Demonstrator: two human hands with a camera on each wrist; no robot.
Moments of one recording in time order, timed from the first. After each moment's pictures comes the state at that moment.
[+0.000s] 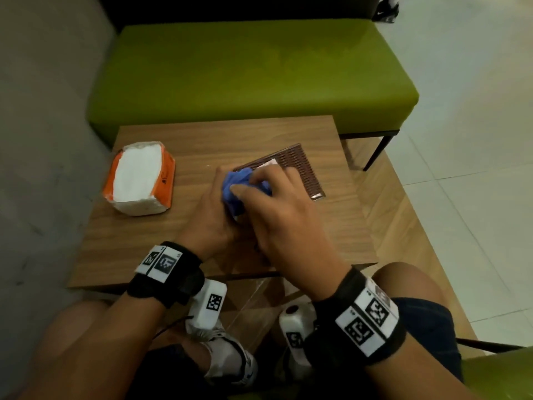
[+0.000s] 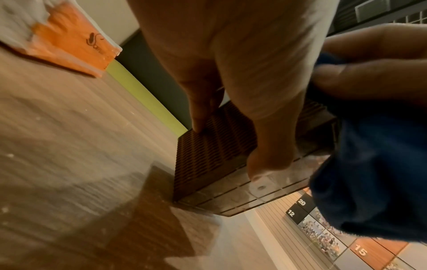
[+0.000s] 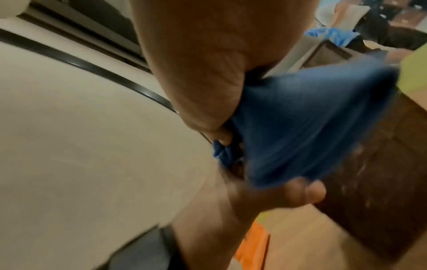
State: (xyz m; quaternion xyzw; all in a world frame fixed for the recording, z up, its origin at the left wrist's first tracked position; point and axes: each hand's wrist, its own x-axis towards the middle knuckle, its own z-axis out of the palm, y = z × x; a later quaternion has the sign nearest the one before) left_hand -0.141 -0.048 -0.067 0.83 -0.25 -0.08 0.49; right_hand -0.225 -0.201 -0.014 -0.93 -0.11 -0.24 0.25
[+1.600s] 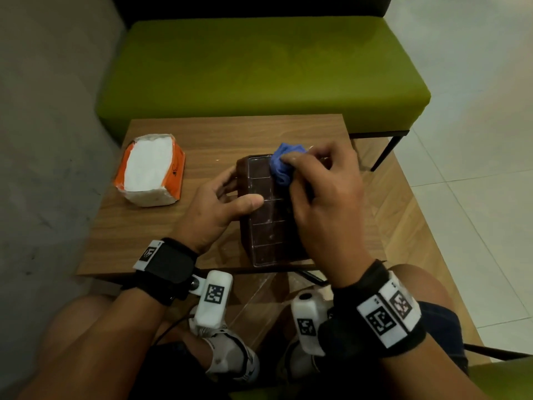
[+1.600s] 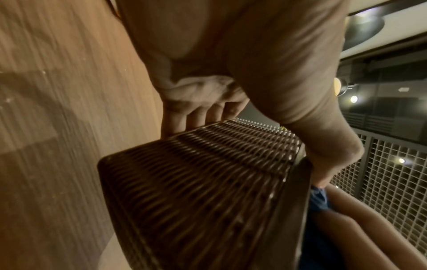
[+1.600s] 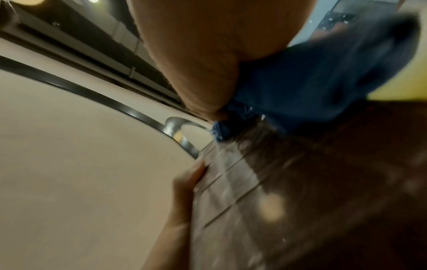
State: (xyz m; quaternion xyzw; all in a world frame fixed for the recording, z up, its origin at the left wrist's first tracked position) left_hand -0.139 -0.037 -0.052 0.68 -0.13 -0.22 0.69; right_hand -0.222 -0.225 -0.005 -0.89 0.00 -0.32 0.32
